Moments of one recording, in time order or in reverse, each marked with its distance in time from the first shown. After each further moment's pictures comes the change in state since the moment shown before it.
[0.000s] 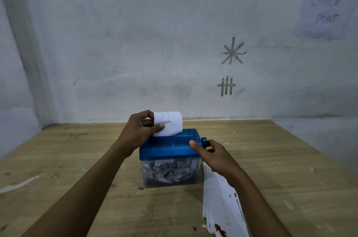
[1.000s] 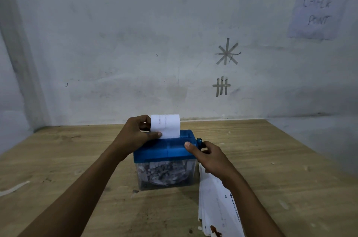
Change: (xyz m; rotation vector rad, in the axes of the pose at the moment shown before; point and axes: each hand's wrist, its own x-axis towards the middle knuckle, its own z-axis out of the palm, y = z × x) left_hand 0.006 -0.010 0.001 0.163 -0.070 0.021; right_hand -0.003 -0.001 0.000 0.025 0.000 -0.019
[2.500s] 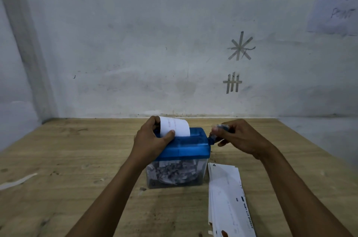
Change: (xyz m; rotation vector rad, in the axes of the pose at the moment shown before) left_hand -0.008 -0.026 0.031 0.042 0.212 0.047; right_hand 0.045 -0.024 -0.067 -0.185 -0.241 -0.293
